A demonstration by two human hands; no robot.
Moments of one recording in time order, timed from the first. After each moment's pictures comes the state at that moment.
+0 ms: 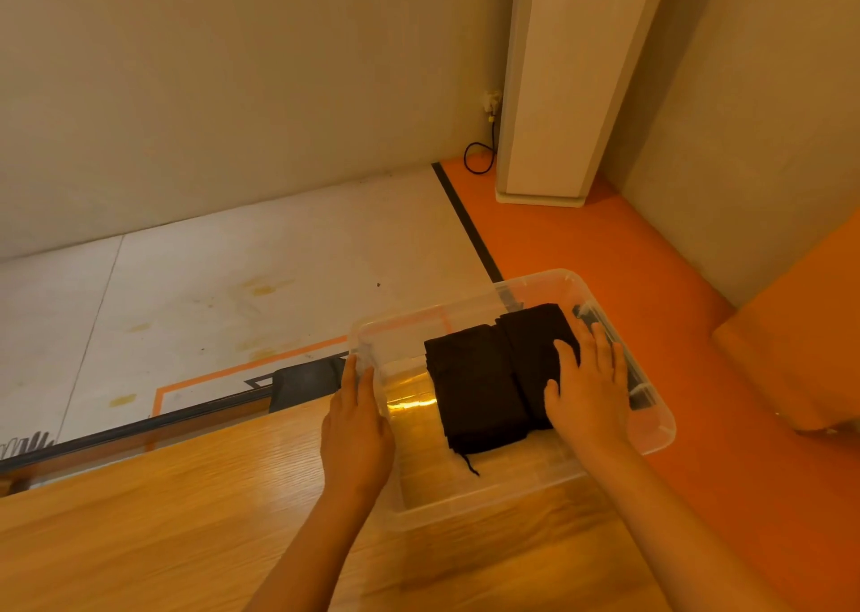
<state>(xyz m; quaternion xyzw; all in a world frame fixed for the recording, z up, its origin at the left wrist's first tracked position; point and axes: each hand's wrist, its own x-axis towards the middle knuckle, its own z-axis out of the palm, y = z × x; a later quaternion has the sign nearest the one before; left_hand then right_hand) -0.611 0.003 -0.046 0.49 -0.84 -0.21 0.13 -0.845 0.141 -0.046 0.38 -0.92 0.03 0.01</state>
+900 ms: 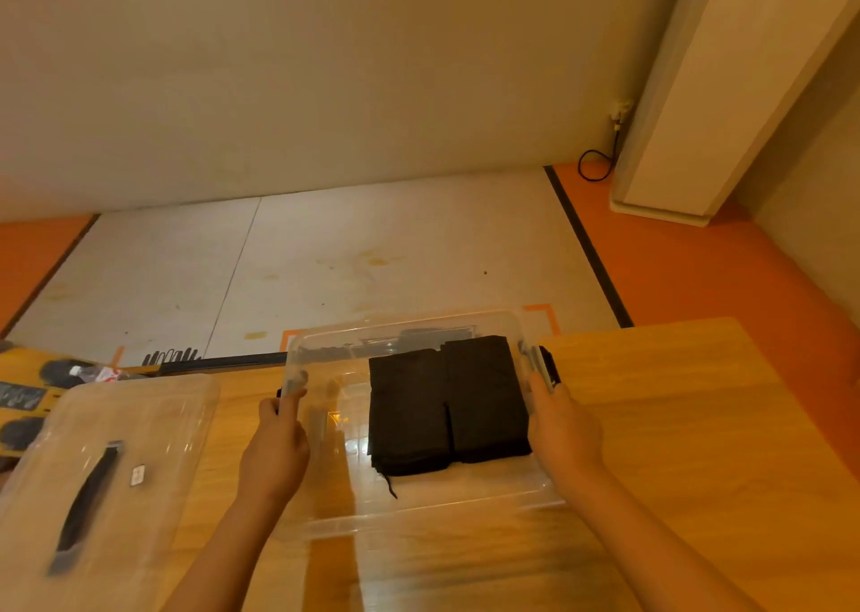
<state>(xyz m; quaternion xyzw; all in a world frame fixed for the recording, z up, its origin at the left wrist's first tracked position) -0.235 -0.072 -0.035 0.62 -0.76 -0.18 0.11 -0.538 0.053 -0.030 0.44 -0.89 0.05 -0.11</state>
